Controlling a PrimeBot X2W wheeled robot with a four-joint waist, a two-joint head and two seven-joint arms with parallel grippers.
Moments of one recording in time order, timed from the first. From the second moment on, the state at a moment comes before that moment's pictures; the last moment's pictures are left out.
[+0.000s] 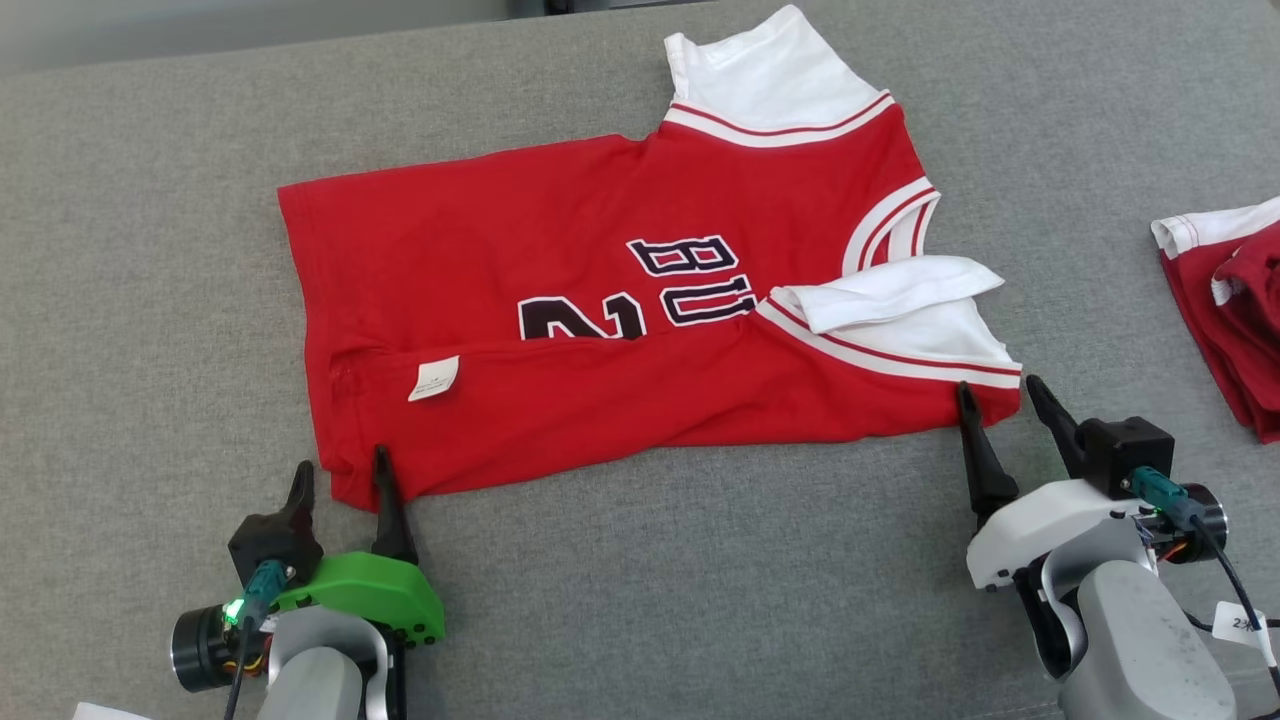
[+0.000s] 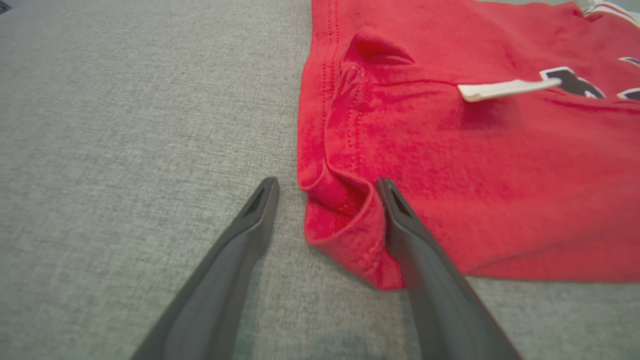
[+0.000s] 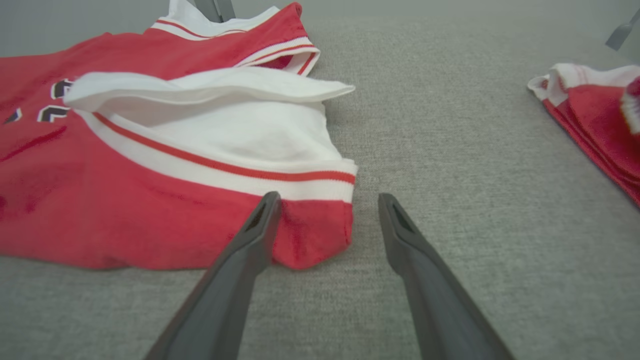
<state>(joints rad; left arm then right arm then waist) -0.24 0.05 -0.14 0.58 -0.30 0.11 -0.27 -0.33 -0.05 -0.06 0.53 0.10 0.13 -0.26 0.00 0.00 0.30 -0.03</state>
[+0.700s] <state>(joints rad) -0.30 0.05 -0.16 0.54 -0.35 0.06 -0.26 -0.38 -0.05 -0.04 0.52 0.23 0.13 -0.26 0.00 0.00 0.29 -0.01</state>
